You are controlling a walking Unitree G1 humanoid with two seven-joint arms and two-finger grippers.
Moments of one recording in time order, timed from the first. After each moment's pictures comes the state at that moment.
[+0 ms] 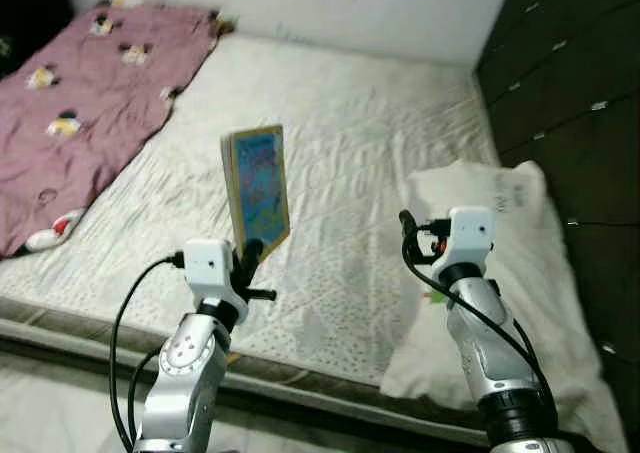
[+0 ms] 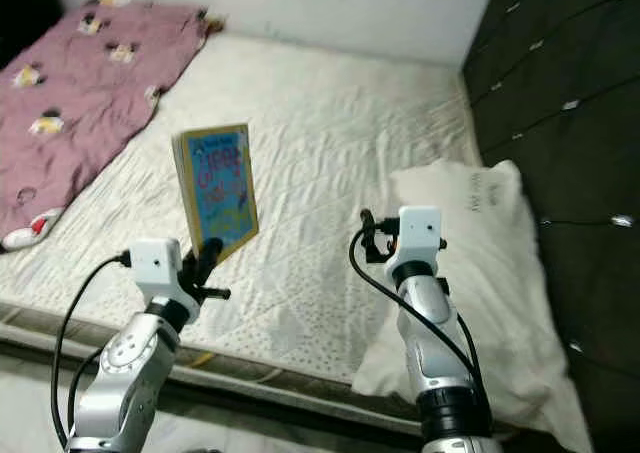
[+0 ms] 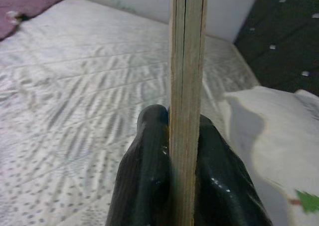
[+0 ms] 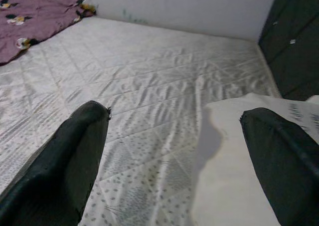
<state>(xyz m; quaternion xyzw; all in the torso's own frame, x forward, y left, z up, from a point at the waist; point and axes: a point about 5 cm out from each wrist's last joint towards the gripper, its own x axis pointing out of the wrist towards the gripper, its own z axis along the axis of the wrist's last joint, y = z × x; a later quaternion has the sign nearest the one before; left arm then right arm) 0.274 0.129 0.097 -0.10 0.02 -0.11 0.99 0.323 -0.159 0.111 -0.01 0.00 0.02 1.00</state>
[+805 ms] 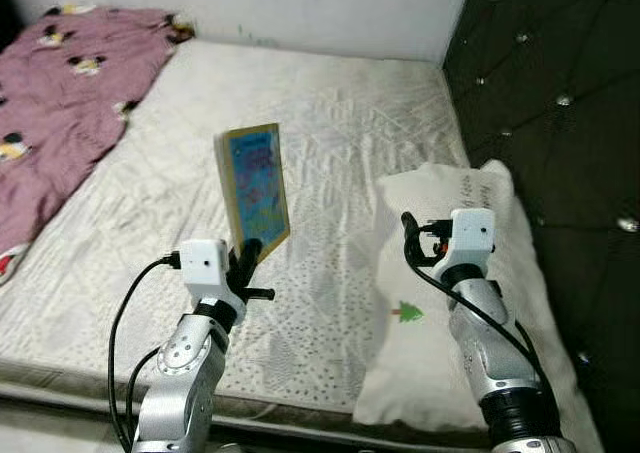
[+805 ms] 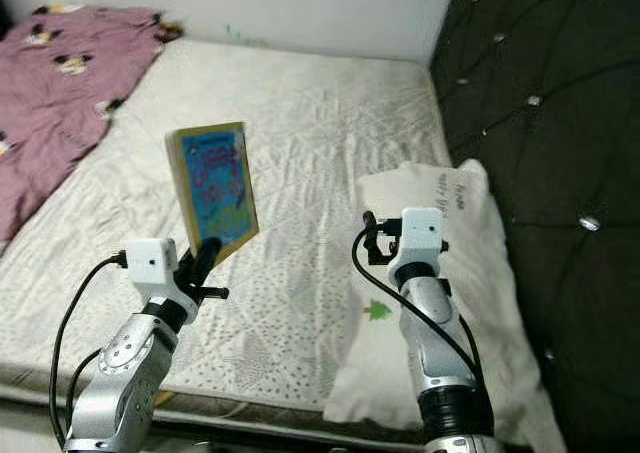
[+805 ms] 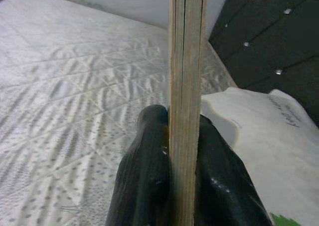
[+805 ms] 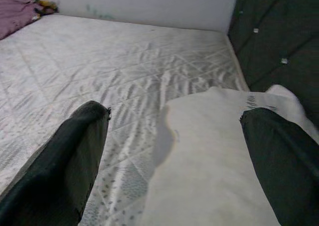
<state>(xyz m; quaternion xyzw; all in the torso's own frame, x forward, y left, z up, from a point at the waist) 0.273 0.128 0.098 -0.12 0.02 -0.11 0.99 0.323 -0.163 0.106 0.00 0.01 0.01 1.00</state>
